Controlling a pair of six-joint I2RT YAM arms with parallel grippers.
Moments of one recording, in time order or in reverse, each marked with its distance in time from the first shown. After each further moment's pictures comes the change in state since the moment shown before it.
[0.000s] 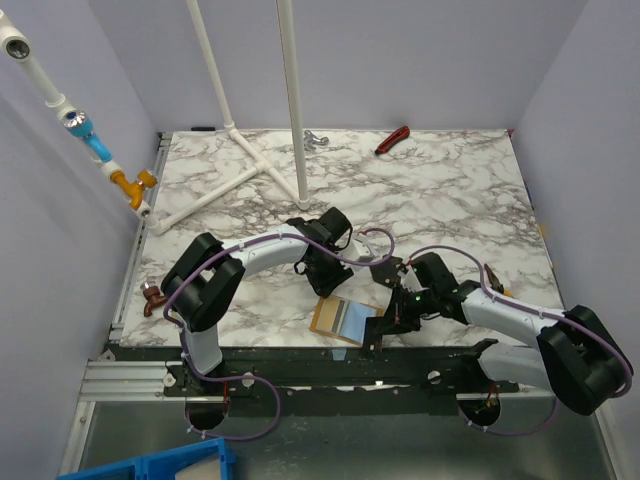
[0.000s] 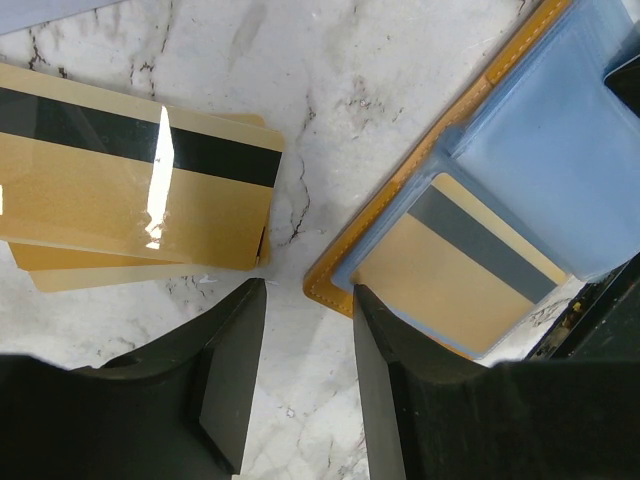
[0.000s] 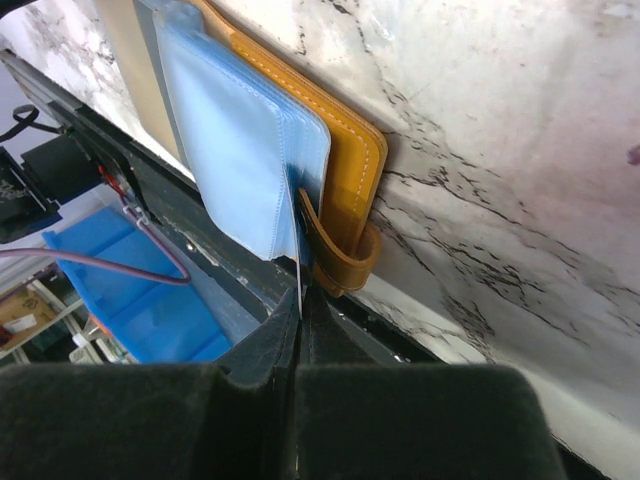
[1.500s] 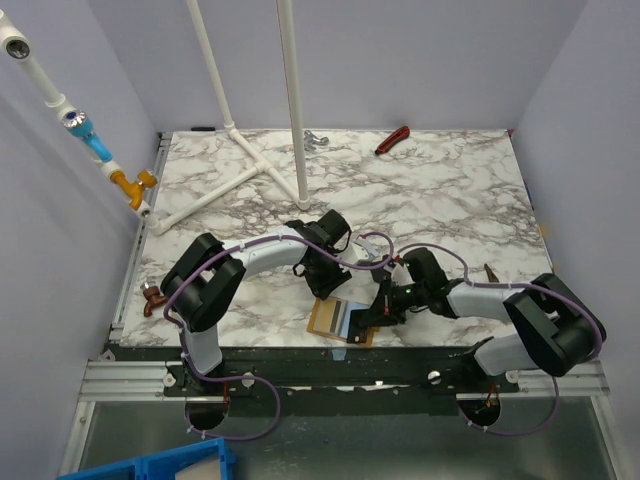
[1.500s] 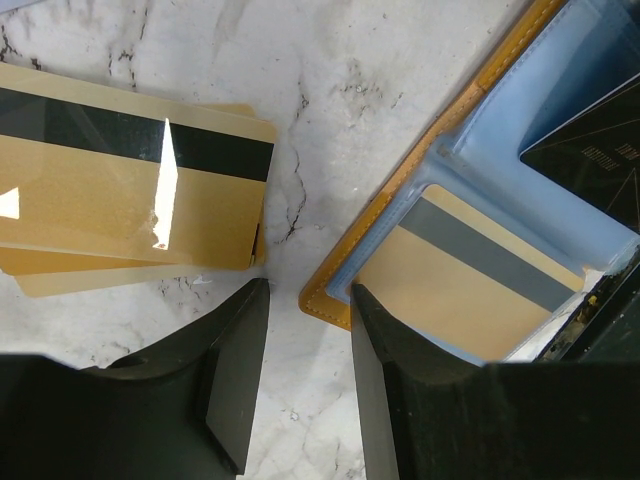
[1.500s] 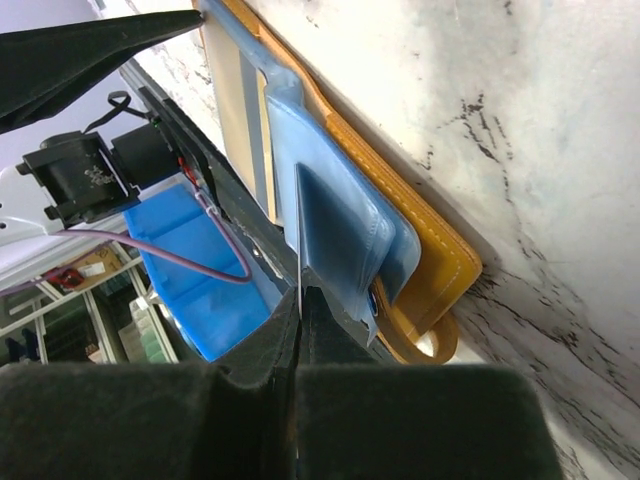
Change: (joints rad) left arm 0.000 0.000 -0.027 0.015 0.000 0.034; right arm 0.000 0.240 -0.008 0.397 -0.172 0.113
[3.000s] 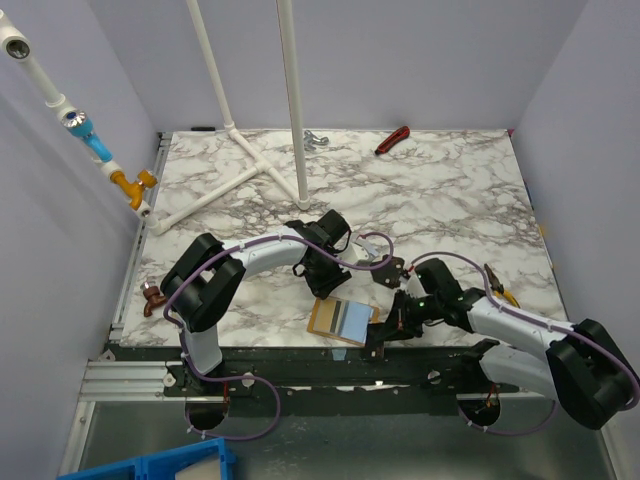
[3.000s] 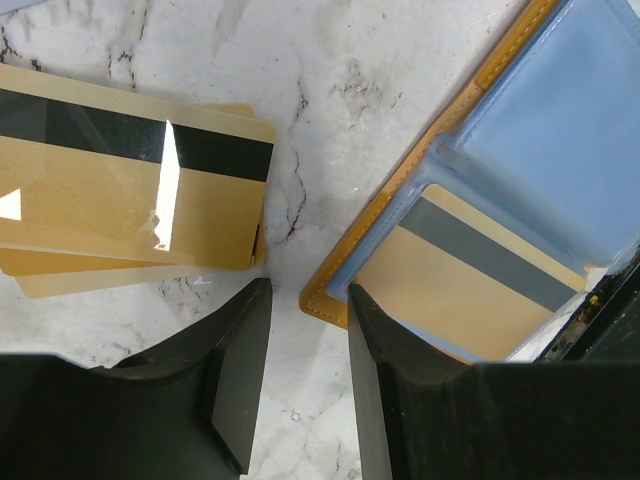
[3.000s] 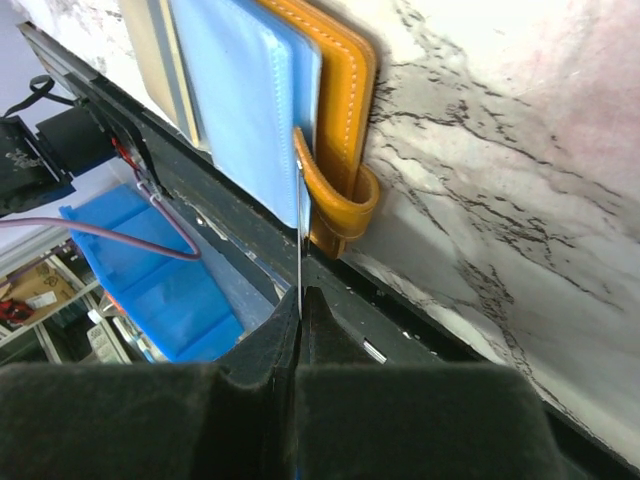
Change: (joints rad) left arm 0.000 -0.001 -0.002 0.003 0.000 0.004; right arm 0.000 -0.297 -0.052 -0.372 0.109 -0.074
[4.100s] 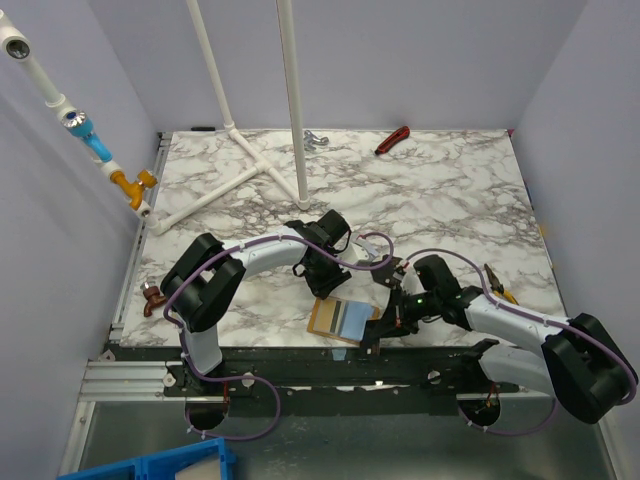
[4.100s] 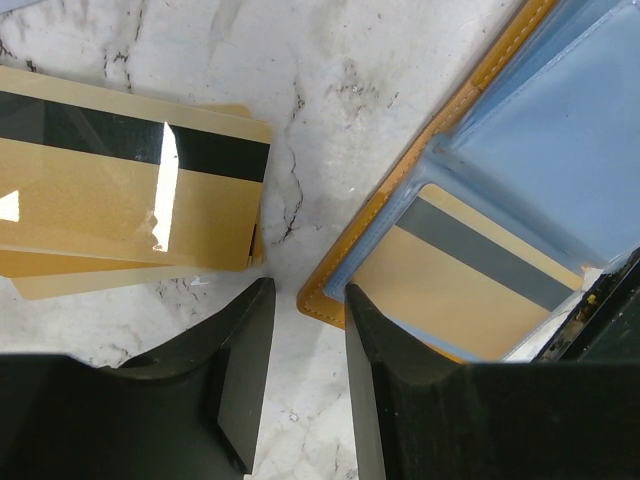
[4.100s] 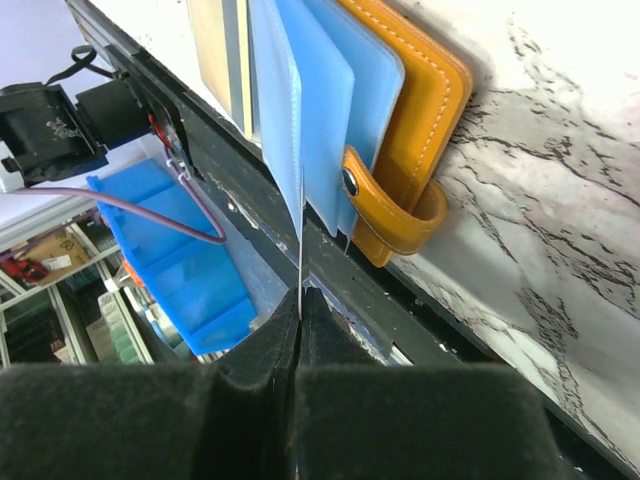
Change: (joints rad) left arm 0.000 0.000 0.000 -0.001 0.000 0.001; right arm 0.000 0.020 0.010 0.077 -0.081 -0.007
